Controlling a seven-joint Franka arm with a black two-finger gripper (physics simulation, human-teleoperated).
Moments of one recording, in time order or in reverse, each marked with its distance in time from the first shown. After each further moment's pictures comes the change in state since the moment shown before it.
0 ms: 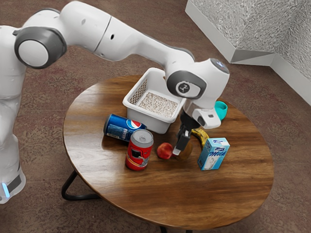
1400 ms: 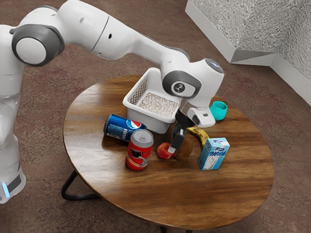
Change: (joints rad) arm 0.032 -0.029 -0.006 -0.067 0.007 0.021 0.008
